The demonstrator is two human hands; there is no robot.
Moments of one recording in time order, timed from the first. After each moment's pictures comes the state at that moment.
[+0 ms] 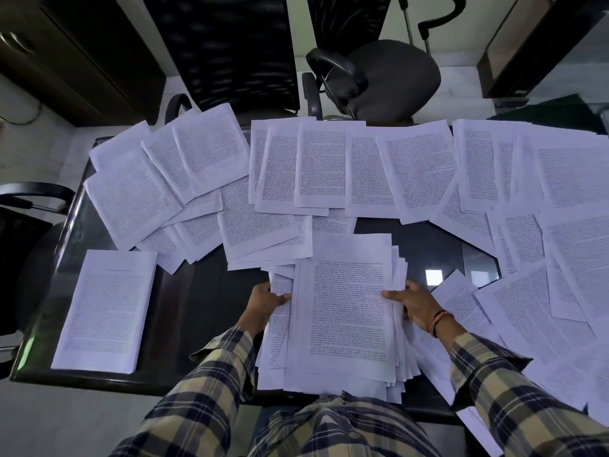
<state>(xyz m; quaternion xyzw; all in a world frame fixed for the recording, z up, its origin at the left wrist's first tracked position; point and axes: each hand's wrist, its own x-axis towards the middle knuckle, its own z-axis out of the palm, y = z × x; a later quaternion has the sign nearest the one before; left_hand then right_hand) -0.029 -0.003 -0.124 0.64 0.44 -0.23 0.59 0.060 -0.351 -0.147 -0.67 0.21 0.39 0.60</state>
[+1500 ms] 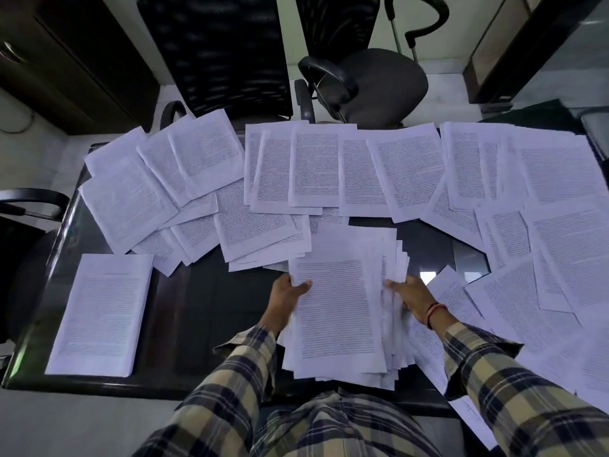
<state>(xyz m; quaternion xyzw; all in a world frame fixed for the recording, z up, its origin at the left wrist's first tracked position) -0.021 -0.049 -0.115 0.60 0.36 -0.17 0.70 0.063 -0.350 -0.135 -0.72 0.24 0.34 0.56</state>
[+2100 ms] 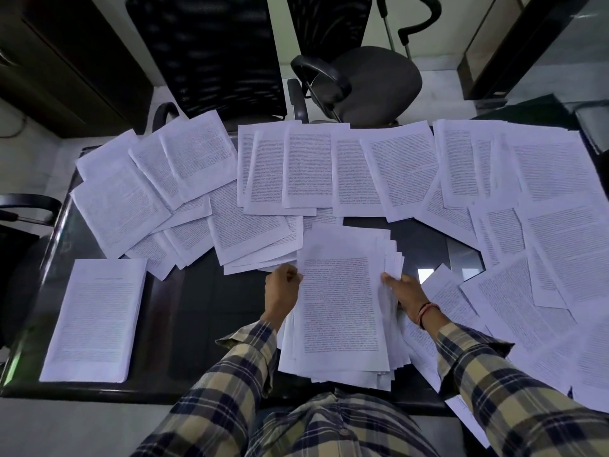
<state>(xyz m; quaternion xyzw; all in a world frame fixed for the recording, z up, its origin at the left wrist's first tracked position) 0.007 -0.060 -0.119 0.83 0.32 -0.11 0.44 0.064 -0.352 -0.155 -0.72 0.25 0.31 0.56</state>
